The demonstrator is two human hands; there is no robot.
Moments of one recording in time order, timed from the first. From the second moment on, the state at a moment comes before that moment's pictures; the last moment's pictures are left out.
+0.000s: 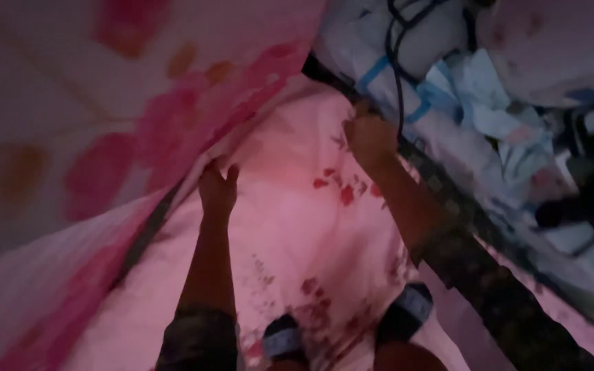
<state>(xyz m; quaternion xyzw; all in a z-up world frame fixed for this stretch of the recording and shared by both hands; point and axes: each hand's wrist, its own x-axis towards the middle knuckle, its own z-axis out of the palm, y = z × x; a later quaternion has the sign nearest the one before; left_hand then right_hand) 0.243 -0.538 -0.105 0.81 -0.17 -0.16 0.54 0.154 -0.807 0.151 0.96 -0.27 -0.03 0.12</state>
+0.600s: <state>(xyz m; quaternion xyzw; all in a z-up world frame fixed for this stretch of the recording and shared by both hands) 0.258 -0.659 -0.098 0.86 0.03 -0.04 0.51 0.210 -0.828 0.243 0.98 -0.10 -0.13 0.15</state>
